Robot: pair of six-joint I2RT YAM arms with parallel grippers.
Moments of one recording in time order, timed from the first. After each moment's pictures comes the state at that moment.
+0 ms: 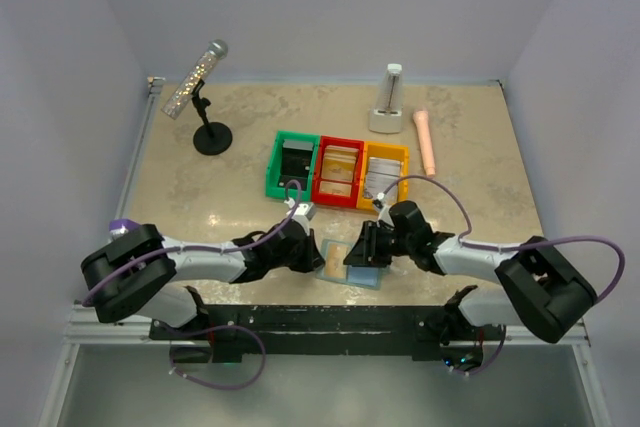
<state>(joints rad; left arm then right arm) -1.00 1.41 0.44 0.26 -0.02 -0.83 0.63 1.29 0.32 0.21 -0.49 0.85</state>
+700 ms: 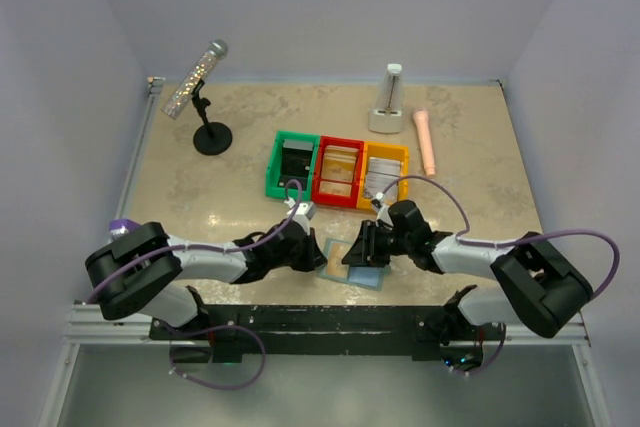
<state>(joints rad) -1.00 1.44 0.42 0.34 -0.02 -0.84 0.63 1.33 0.33 0.25 -0.52 0.87</state>
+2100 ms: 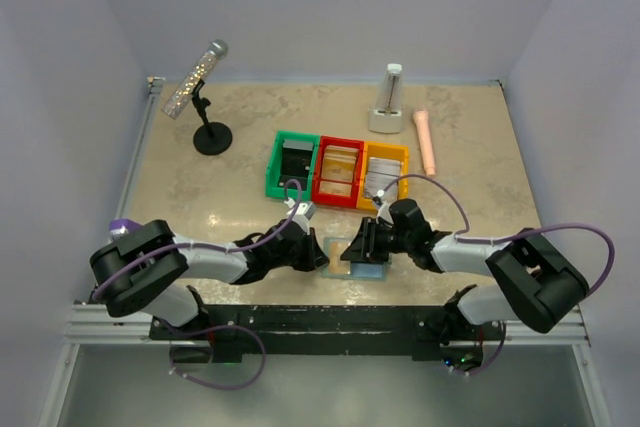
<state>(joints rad) -0.99 1.47 0.40 0.43 0.02 -0.85 0.62 1.36 0.32 0.33 -0.53 0.90</state>
